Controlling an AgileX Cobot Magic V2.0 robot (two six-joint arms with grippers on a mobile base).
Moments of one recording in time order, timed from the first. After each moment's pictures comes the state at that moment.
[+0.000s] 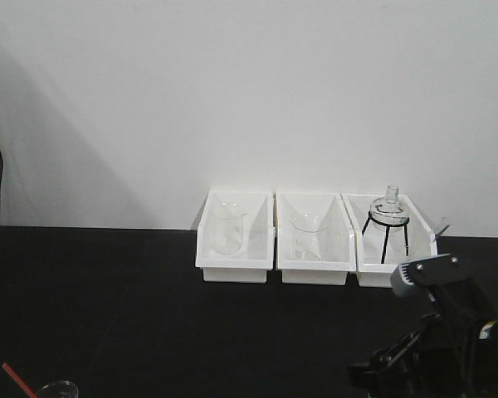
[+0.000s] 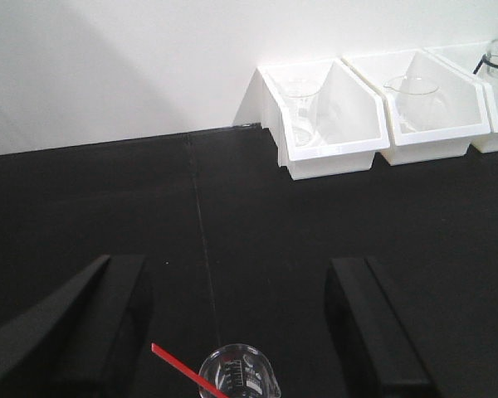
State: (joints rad) left arm -0.20 0.76 -0.63 -0.13 0.24 0.11; right arm 0.23 1.36 -0.89 0.47 0.54 -0.47
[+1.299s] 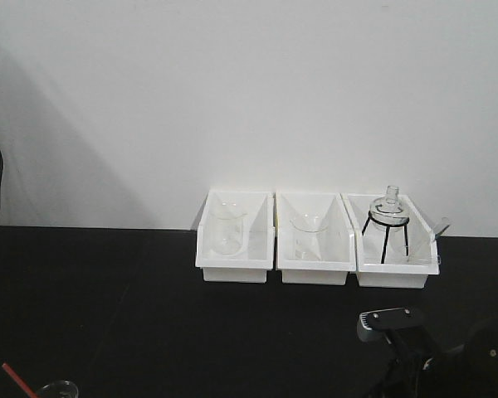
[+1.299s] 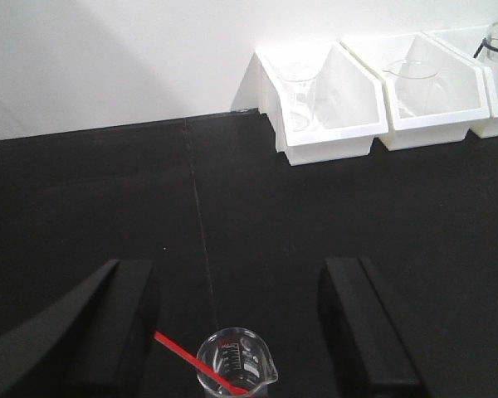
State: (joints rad) left arm -0.20 0.76 -0.63 -0.13 0.27 0.11; right arm 0.23 1.65 -0.90 0.49 0.45 -0.47
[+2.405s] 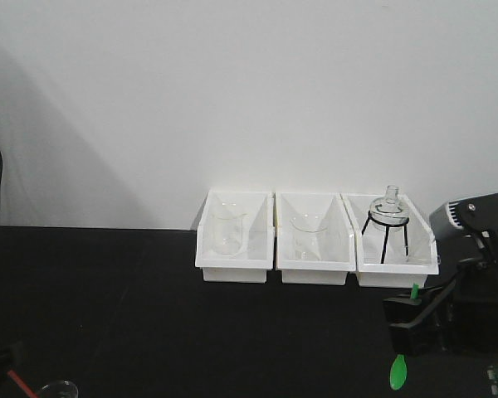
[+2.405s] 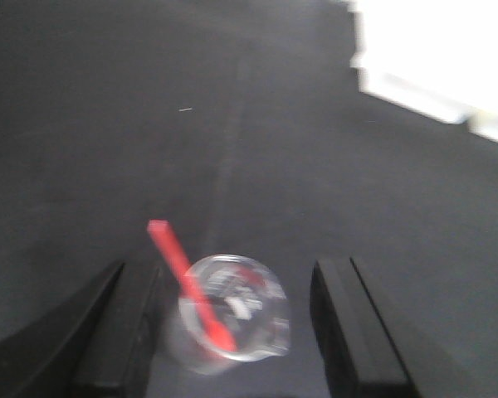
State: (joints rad) left arm -0.09 1.15 -0.63 0.03 0.18 -0.49; right arm 0.23 1.16 -0.99 0.48 0.61 -0.47
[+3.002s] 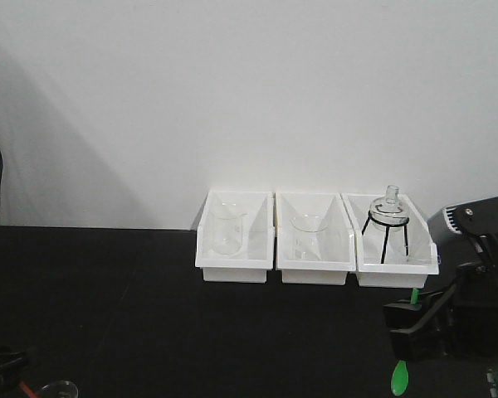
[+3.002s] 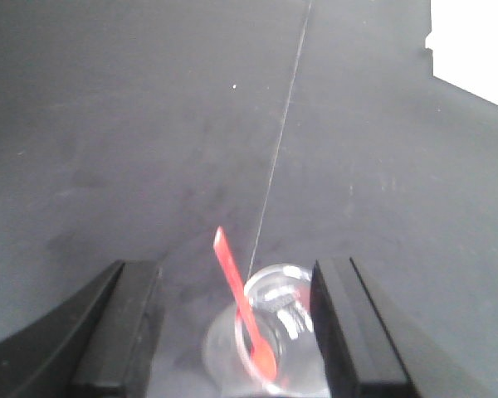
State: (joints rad) left arm -0.07 1.34 -0.63 0.03 0.04 -0.49; right arm 0.23 1.16 -0.99 0.47 0.62 -0.47
